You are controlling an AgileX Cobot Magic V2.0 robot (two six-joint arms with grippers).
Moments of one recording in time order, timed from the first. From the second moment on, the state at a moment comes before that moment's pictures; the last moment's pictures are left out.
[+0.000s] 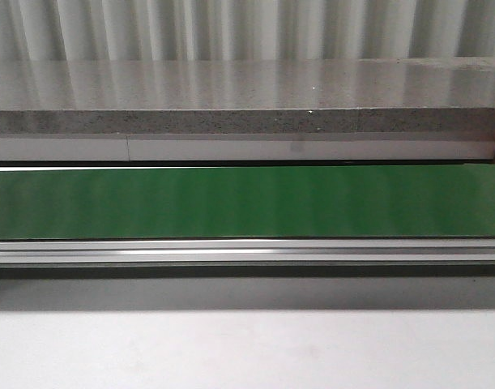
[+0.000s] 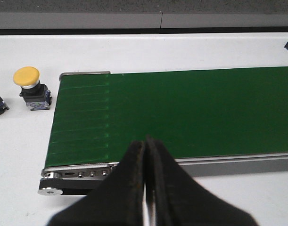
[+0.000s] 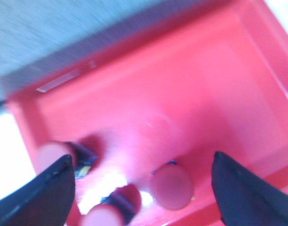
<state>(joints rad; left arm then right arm) -0.06 0.61 -0.61 -0.12 0.63 0.07 -0.54 1.87 -1.68 0.15 0.78 -0.01</state>
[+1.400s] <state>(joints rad) -0.06 0.61 -0.61 -0.12 0.63 0.07 -0.05 0.71 -0.77 0.16 0.81 -0.14</state>
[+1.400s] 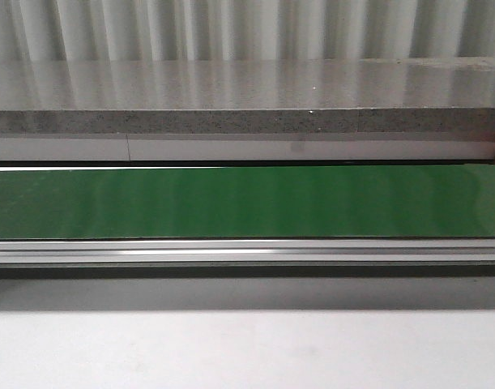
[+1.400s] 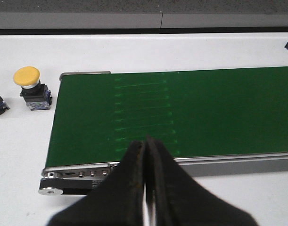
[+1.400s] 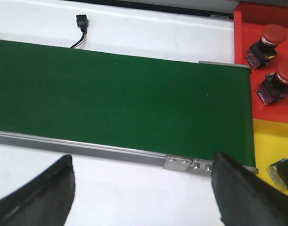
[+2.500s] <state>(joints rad) -0.06 0.61 -0.61 -0.12 0.62 0.07 -0.05 0.65 -0.73 0.16 0.82 -0.14</state>
